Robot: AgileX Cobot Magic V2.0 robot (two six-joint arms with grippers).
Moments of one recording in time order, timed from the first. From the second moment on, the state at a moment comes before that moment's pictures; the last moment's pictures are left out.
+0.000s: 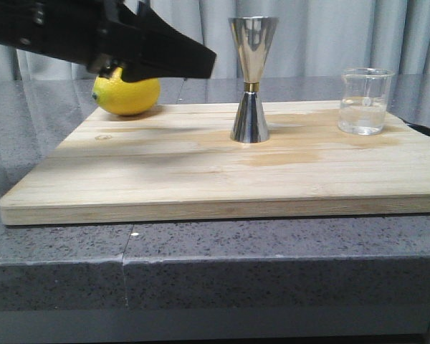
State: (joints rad) left arm -0.39 1.66 -0.97 -1.77 0.85 2.11; right arm 0.01 0.94 -0.61 -0.05 0.17 0.21
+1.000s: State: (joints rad) left arm -0.51 1.92 -1.23 -1.77 0.84 2.11; right arm 0.01 0.94 -0.61 -0.05 0.17 0.21
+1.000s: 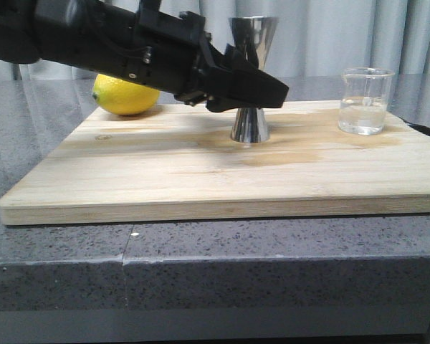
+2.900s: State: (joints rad) left arm -0.52 1.79 -1.25 -1.72 0.93 1.95; right arm 0.16 1.00 -0.36 -0.17 -0.24 0.21
